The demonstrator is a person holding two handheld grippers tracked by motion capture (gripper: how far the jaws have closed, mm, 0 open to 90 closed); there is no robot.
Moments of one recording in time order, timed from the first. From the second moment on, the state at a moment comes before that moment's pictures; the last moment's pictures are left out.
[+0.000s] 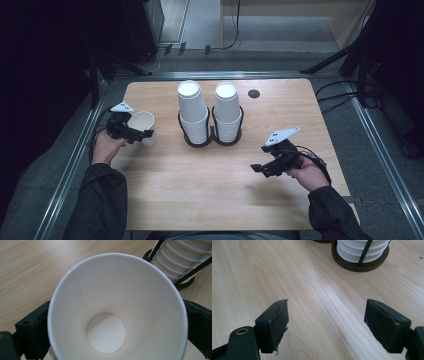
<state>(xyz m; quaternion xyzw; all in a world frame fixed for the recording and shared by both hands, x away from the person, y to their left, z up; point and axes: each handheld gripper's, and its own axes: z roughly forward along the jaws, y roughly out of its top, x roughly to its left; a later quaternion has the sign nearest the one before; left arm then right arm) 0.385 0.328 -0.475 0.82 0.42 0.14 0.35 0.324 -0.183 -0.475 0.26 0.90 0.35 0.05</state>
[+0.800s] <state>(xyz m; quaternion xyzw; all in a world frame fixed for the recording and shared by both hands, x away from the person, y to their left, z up) 0.376 0.327 -0.436 0.82 0.44 0.15 0.34 0.325 -0.184 -0.474 0.26 0.90 0.35 0.04</state>
